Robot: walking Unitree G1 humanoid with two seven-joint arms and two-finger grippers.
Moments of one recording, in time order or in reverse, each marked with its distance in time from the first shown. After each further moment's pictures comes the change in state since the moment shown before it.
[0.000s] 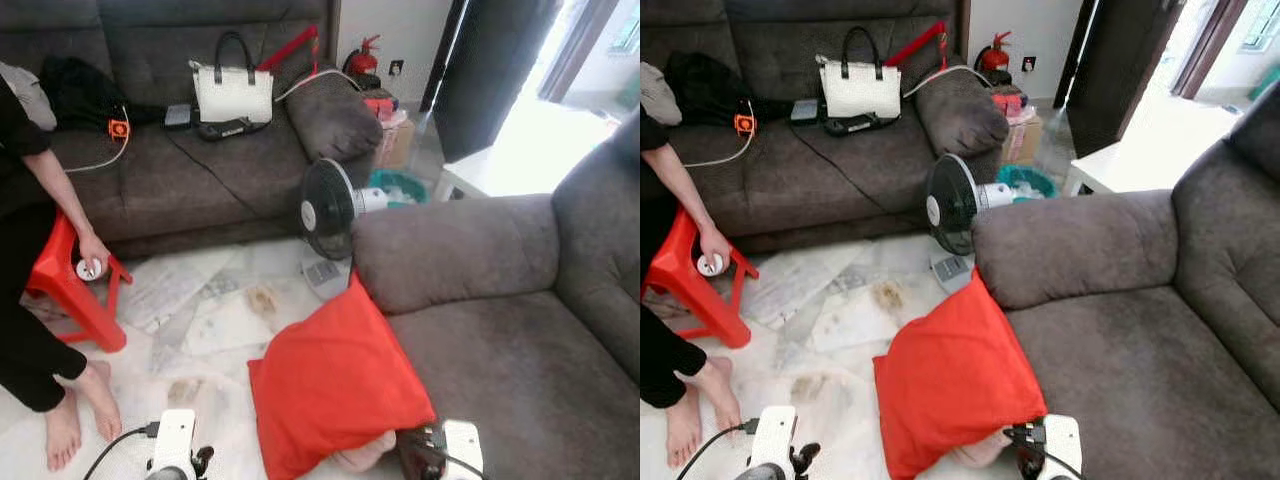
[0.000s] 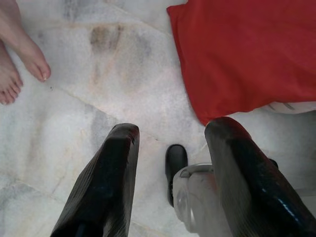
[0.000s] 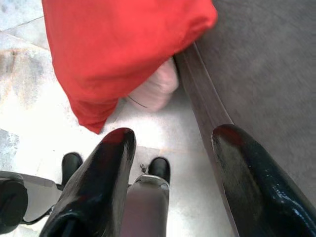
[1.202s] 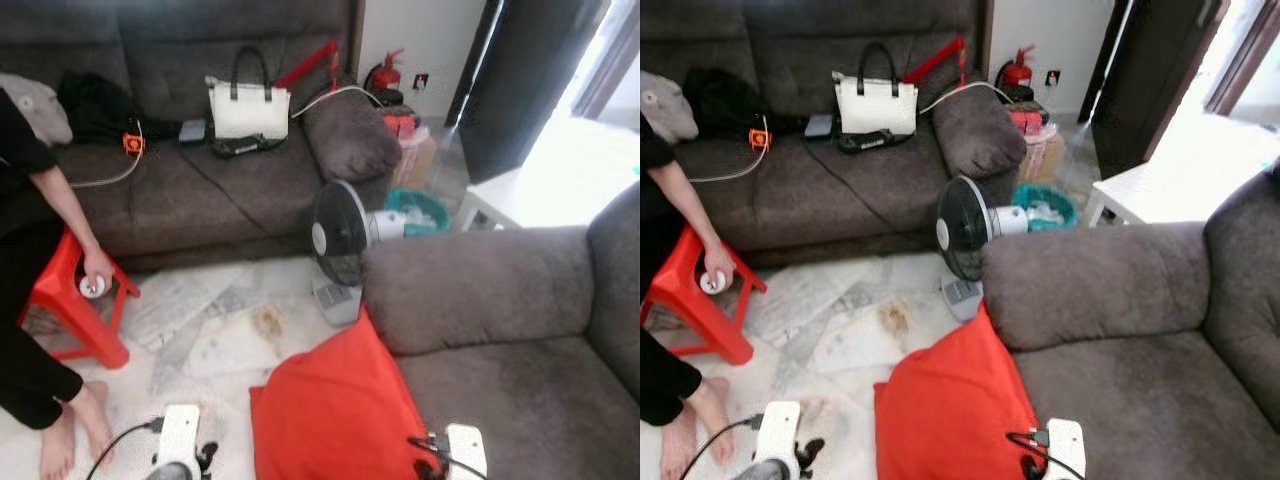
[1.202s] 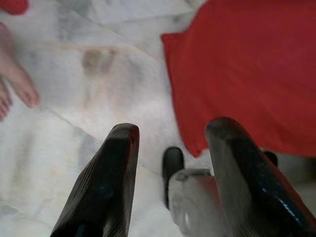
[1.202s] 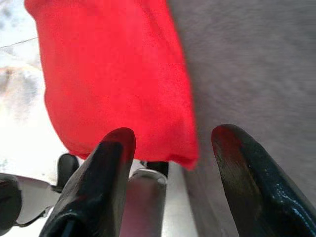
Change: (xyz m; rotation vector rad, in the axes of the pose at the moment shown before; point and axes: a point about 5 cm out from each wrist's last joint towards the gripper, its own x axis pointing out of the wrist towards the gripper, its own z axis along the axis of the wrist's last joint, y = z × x) left arm 0.001 -0.005 0.001 0.005 -0.004 -0.011; right arm 0.000 -0.003 0.002 -0.005 -0.004 -0.006
